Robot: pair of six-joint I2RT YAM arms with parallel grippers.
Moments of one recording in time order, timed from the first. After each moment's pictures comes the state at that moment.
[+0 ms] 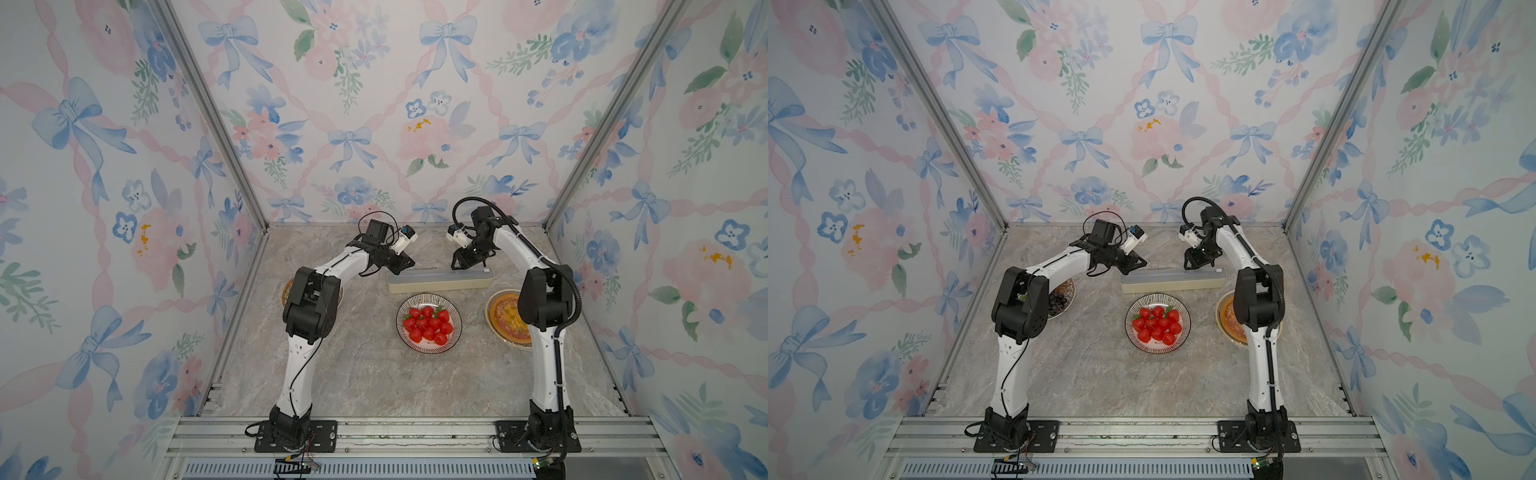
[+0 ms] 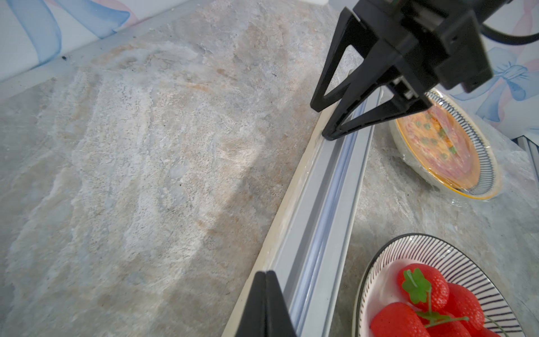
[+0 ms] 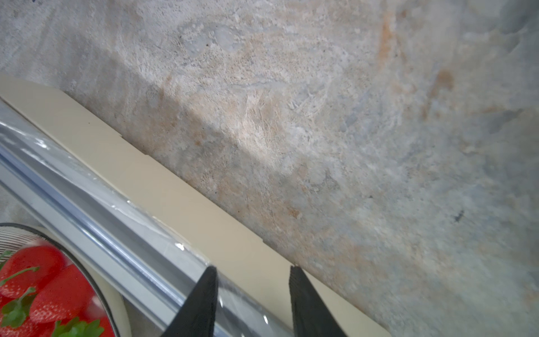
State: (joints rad) left arm -0.40 2.22 1.74 -0.34 0.63 0.24; right arm 0.17 2.35 2.14 -1.10 -0.31 -0.39
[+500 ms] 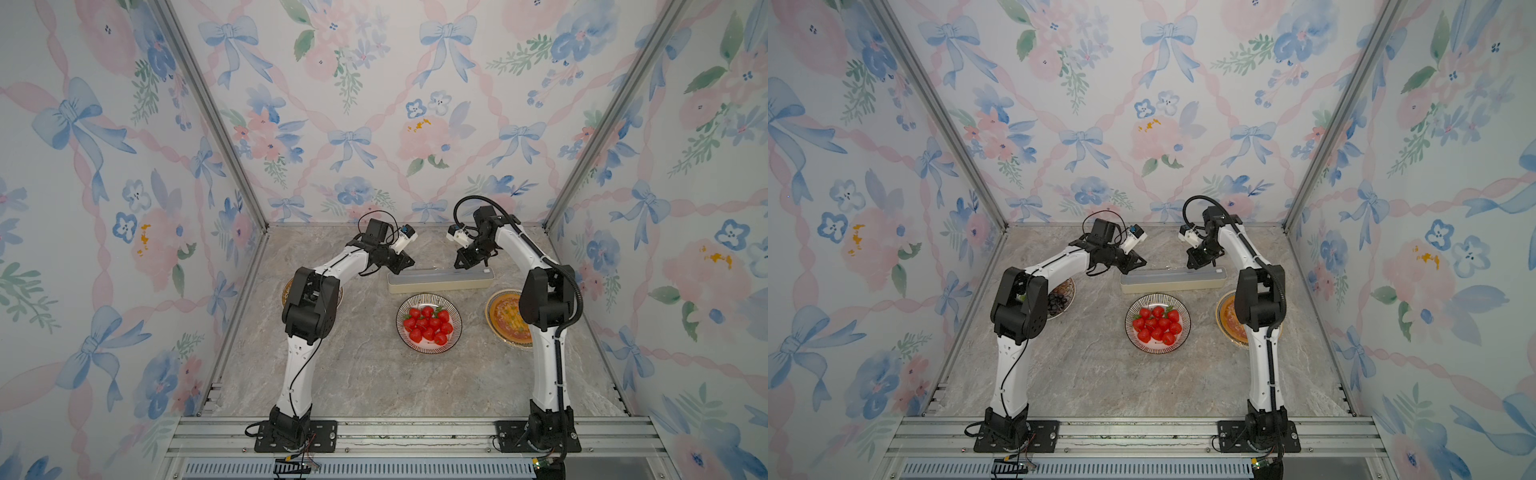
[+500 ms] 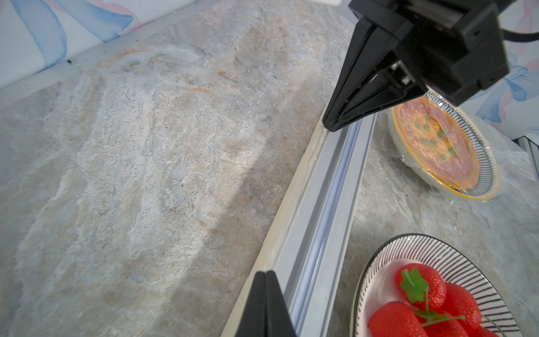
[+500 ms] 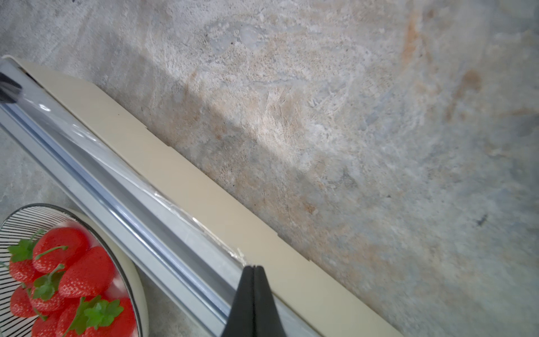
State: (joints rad) left arm -0.40 2.20 1.74 -0.35 0.62 0.24; right arm 0.17 2.34 2.14 -1.14 -0.37 -0.43
